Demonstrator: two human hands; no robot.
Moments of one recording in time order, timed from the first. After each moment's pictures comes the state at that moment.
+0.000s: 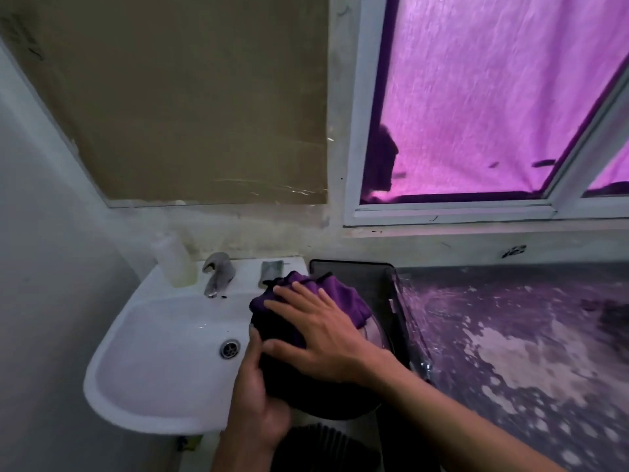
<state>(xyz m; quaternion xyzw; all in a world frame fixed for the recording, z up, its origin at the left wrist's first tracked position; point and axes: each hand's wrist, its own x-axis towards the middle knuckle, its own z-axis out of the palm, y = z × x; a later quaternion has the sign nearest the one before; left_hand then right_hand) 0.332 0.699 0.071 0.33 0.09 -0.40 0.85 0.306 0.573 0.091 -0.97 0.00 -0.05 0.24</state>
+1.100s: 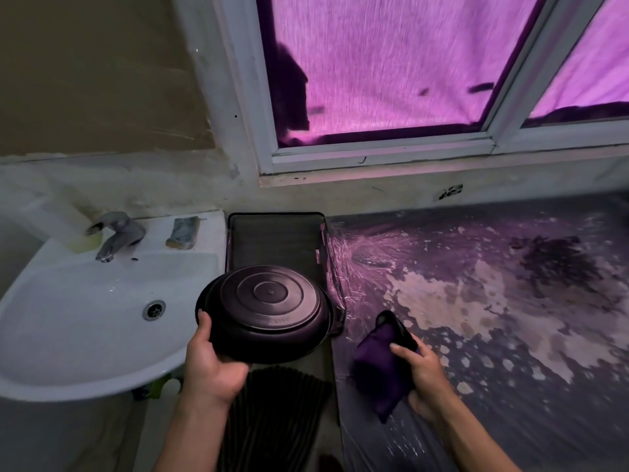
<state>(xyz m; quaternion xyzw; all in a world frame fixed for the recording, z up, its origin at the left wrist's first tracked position) 0.262 0.586 0.006 0.39 0.22 -0.35 0.83 0.056 0.385 -0.090 -0.34 0.46 -0.21 0.80</state>
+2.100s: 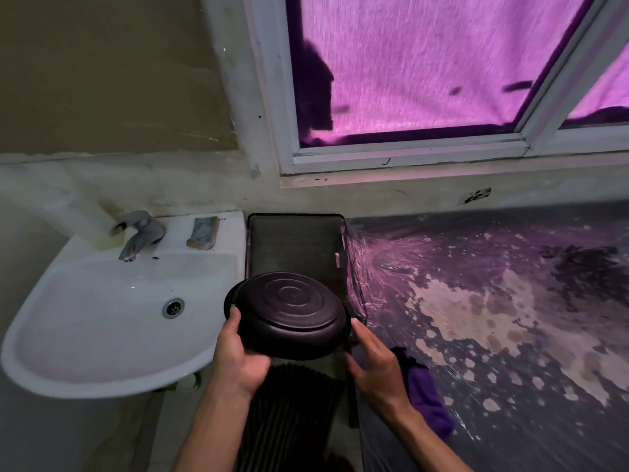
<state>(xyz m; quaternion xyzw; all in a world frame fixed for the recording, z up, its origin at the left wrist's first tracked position) 0.287 0.575 0.001 0.41 0.26 -0.38 0.79 0.127 0.433 -0.106 -0.86 0.26 -0.20 0.40</state>
